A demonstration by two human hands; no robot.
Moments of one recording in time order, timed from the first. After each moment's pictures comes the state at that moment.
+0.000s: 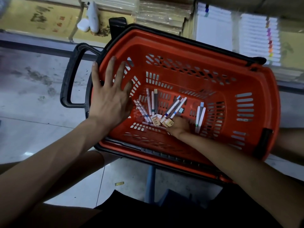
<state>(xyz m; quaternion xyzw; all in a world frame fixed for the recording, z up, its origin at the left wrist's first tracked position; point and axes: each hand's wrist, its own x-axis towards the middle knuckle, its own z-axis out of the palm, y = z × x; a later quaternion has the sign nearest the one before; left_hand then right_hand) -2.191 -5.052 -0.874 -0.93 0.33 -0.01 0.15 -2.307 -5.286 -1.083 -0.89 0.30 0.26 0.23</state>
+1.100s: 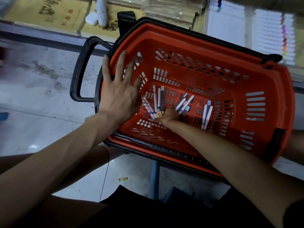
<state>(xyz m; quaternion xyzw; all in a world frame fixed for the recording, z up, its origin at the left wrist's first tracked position) -2.191 -5.055 -0.875 -0.93 0.33 -0.02 0.12 -2.254 -5.233 -1.073 -0.84 0.34 0.29 0.31</state>
